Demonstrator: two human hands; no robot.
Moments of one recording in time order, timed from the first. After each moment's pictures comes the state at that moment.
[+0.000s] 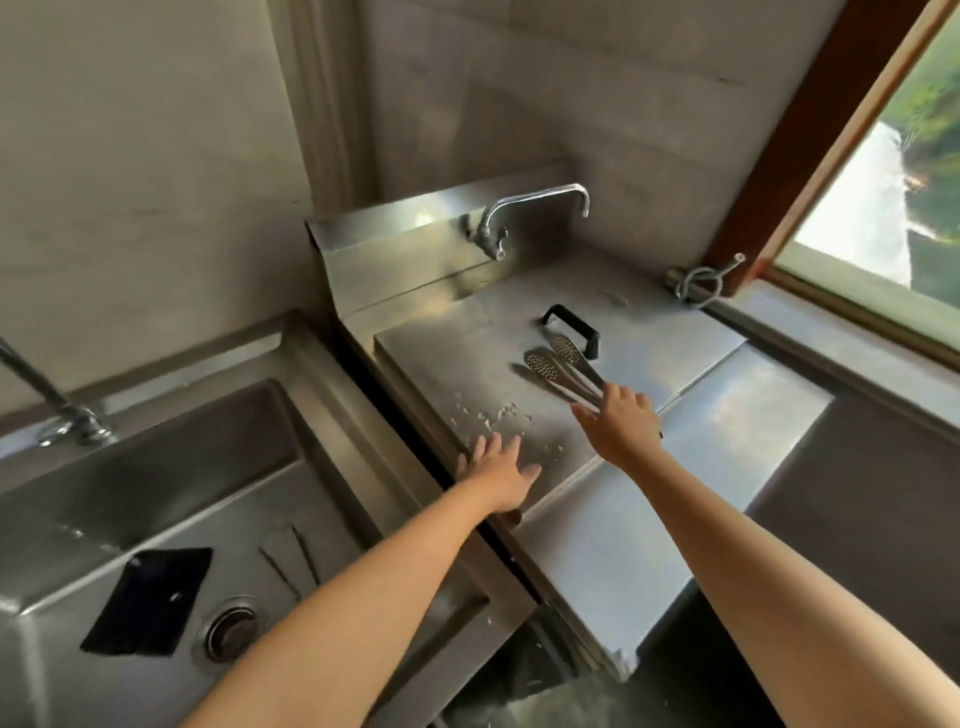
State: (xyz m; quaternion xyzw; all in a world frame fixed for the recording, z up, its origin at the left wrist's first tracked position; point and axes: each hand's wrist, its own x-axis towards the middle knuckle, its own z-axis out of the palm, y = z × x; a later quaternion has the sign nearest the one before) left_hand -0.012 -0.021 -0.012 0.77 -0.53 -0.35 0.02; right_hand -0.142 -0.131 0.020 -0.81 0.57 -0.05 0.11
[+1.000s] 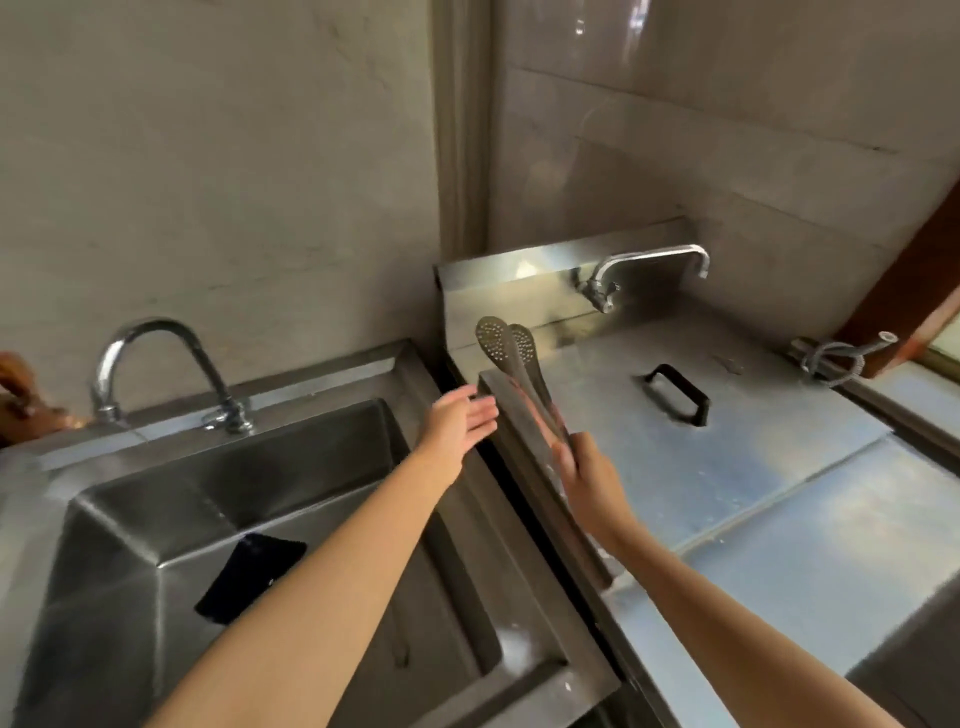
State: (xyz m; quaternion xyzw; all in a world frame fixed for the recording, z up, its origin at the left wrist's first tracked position) left_hand 0.121 0.029 0.063 0.55 -0.06 -0.42 0.72; right_hand -0.034 -0.051 0.020 -0.84 0.38 -0.19 0.34
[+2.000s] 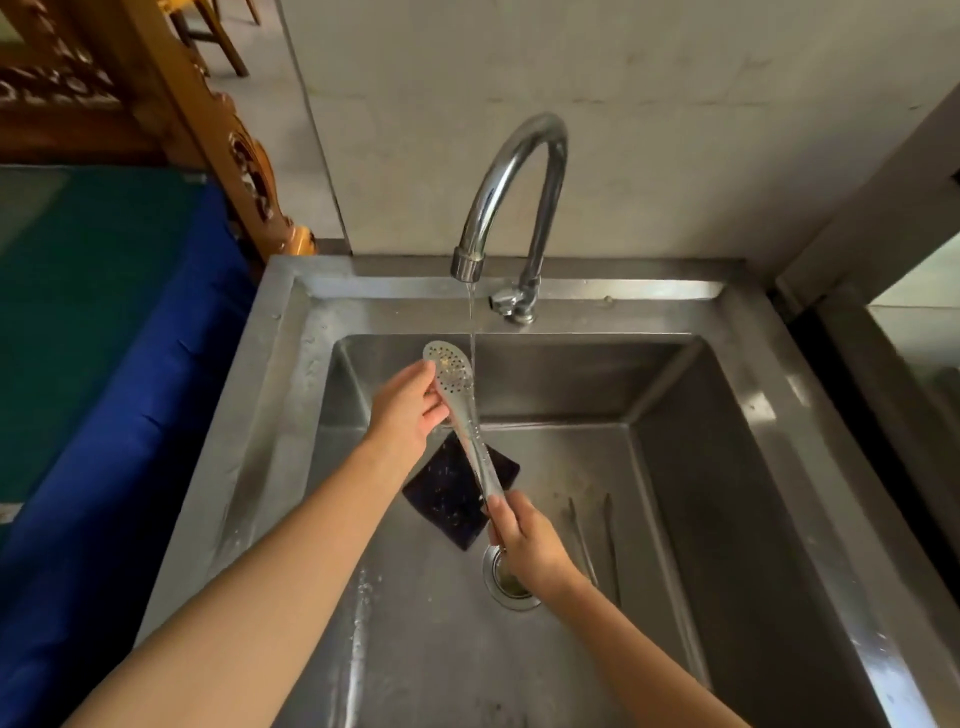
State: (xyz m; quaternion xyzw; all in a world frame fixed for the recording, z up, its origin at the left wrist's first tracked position) left_hand 0.417 0.332 -0.119 0.56 0.20 -0.24 0.77; right_hand 0.259 0.238 -0.179 -0.80 0.23 0.12 0.54
